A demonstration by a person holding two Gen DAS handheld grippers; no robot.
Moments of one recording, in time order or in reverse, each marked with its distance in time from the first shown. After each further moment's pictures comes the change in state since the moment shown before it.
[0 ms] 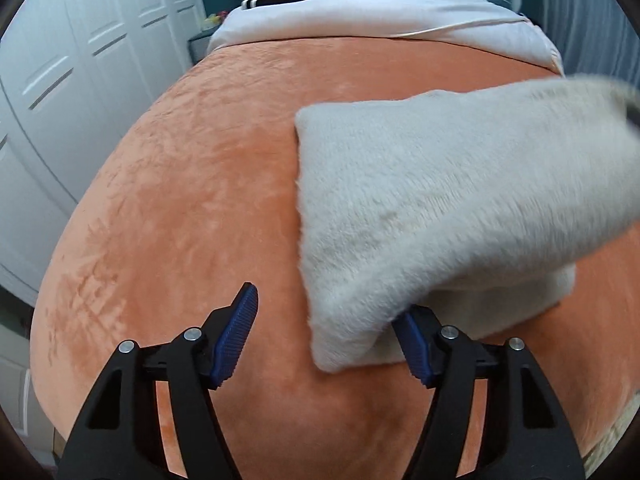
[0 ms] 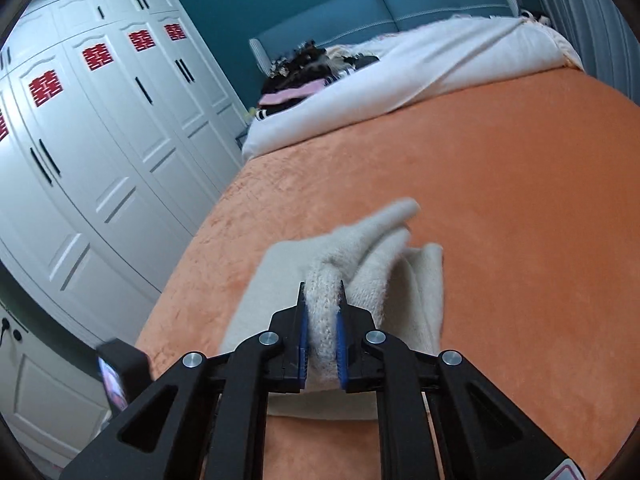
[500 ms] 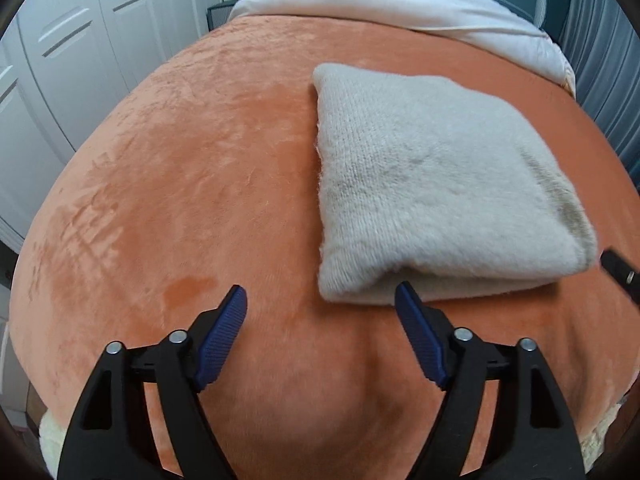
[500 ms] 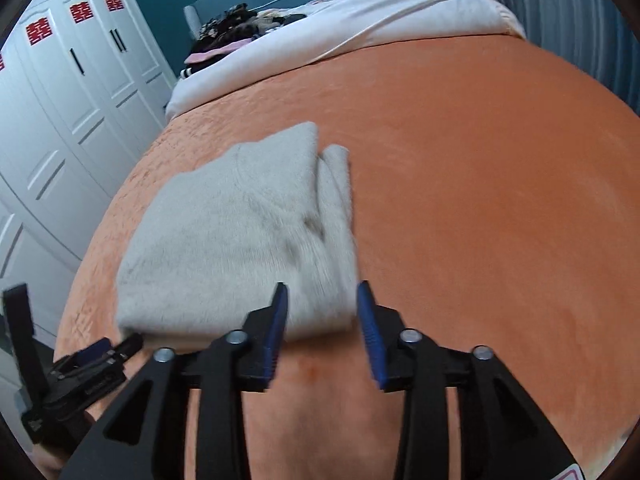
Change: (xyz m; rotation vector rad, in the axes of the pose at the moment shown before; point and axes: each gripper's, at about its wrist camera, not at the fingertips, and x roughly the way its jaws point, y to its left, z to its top) left arm -0.014 0.010 -0.044 -0.122 0.033 -0.046; right arm -0.021 -0.021 -0.083 0.035 0.012 -0.223
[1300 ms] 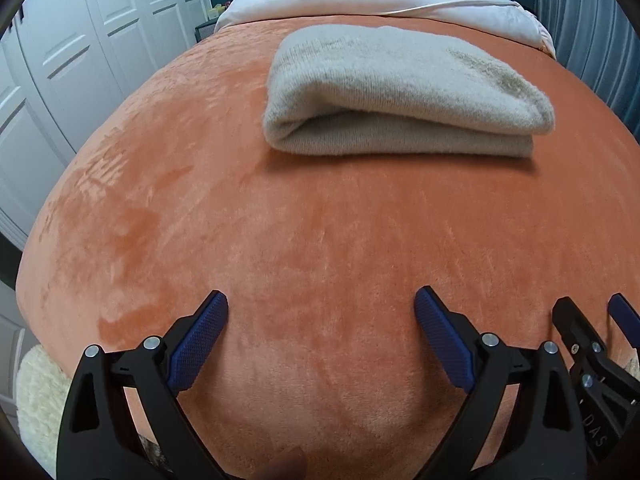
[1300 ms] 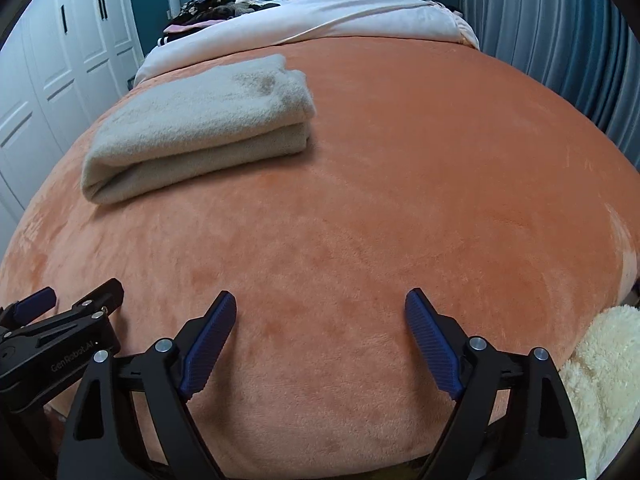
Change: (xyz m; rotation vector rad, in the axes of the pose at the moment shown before) left arm -0.015 -0.037 -0.104 0.113 -0.032 0.056; right arm -0.020 0.006 -0.137 -0.091 -0.024 -0.209
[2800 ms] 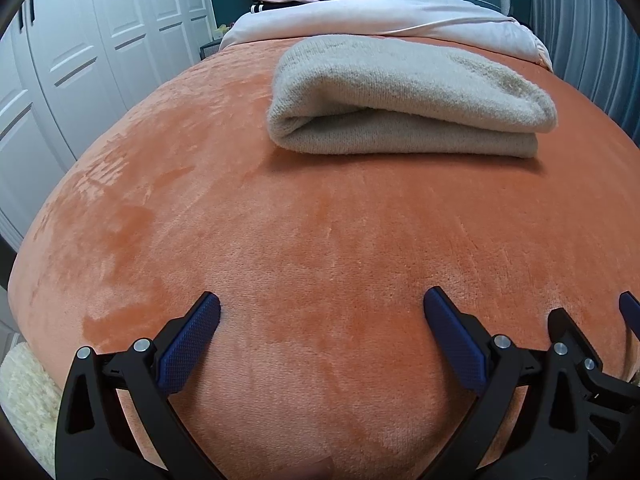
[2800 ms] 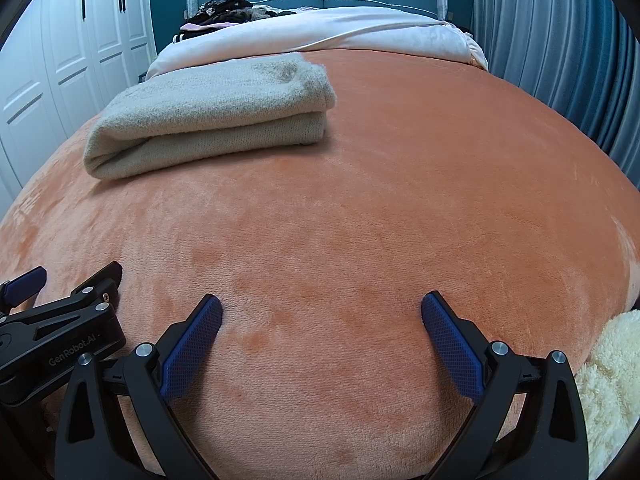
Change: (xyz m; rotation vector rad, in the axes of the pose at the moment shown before) left arm 0.002 -0.006 -0.021 -0.001 -0.107 0.010; right arm 0.005 0.010 -0.018 -0.046 -0.065 -0.006
